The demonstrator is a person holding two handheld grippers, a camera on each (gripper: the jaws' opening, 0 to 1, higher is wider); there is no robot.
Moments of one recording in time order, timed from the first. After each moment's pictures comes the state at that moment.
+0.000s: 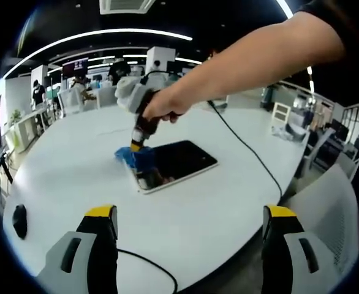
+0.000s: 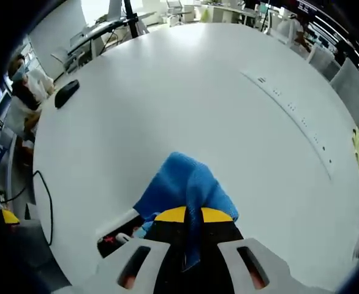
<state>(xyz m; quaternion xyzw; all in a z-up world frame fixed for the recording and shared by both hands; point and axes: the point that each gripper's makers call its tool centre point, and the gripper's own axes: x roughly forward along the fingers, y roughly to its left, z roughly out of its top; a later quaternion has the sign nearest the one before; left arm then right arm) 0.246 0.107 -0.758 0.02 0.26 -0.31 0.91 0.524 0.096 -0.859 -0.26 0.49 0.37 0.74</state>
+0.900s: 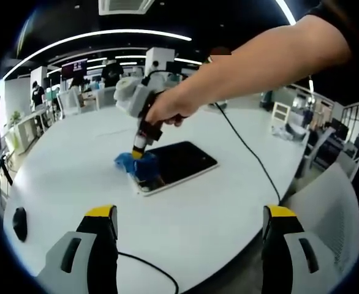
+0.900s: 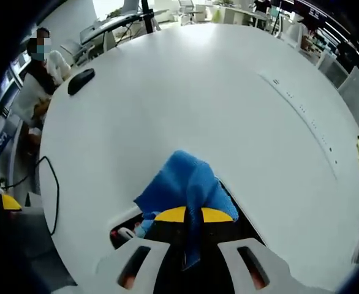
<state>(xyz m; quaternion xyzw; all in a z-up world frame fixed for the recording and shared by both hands) 0.249 0.104 -0.759 0.03 0.26 -0.32 0.91 0.492 0.099 -0.858 -0.28 0.49 0.40 0.72</state>
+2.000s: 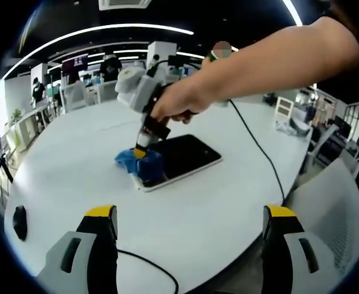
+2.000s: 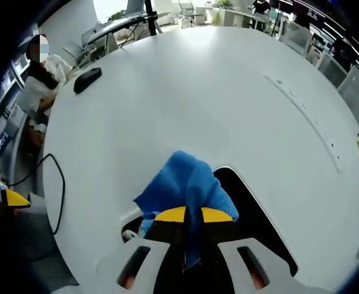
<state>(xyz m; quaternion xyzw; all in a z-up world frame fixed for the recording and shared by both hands) 0.254 0.103 -0.770 0.04 0.28 -0.31 0.91 0.469 0.100 -0.858 -0.26 0.48 0.40 0.73</state>
